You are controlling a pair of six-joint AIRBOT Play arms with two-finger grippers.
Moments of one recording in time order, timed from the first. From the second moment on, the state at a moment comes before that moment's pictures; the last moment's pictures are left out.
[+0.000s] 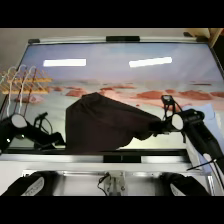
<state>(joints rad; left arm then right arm) 0.06 -0.95 0.53 1.17 -1.35 -1.59 0.29 -0.95 0.76 -1.59 1.19 1.84</state>
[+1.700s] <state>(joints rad) 0.22 -0.46 1.61 1.12 -1.07 -1.55 0.29 -0.58 1.75 -1.87 1.40 1.74</state>
